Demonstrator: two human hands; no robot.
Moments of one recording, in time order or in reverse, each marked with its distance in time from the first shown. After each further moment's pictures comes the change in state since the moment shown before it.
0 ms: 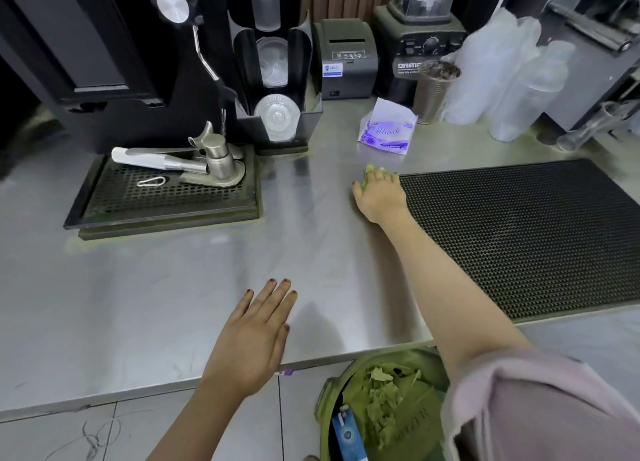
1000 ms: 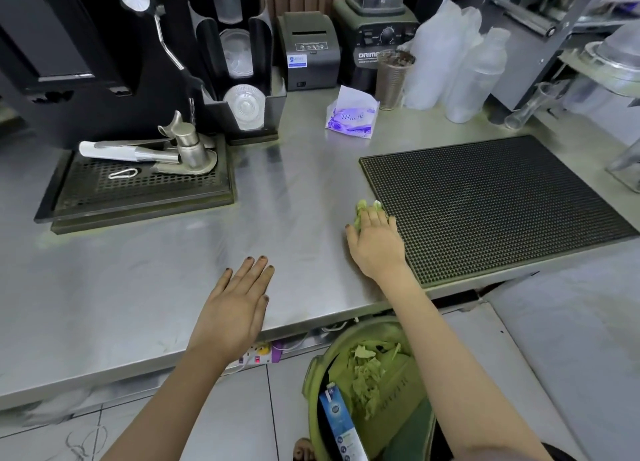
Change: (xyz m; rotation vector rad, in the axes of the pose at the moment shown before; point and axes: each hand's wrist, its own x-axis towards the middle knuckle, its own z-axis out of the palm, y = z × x) left_hand -0.001 0.003 -0.002 0.030 0.023 -0.003; right_hand -0.154 0.020 0.014 0.092 0.063 0.065
